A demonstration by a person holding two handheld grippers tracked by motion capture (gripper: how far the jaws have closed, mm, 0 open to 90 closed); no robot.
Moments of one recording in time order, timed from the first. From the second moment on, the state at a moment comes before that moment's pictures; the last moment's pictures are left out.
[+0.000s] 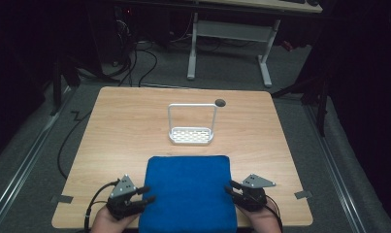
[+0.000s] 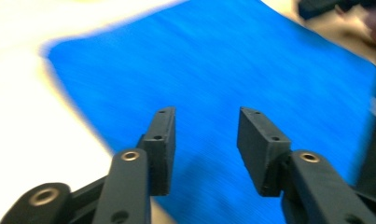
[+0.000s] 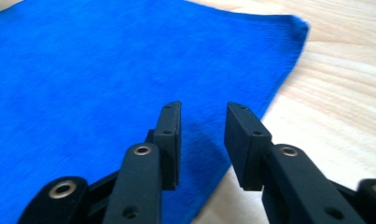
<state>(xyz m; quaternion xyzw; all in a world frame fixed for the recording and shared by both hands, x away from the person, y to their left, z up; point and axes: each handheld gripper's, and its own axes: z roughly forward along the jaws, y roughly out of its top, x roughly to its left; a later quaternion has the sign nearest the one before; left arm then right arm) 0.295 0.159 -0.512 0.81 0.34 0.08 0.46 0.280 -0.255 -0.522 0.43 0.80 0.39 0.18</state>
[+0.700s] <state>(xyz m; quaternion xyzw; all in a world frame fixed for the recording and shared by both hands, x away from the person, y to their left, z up) 0.399 0.135 -0.530 0.79 0.46 0.11 0.39 0.288 -0.259 -0.520 0.45 0.78 0.40 0.19</state>
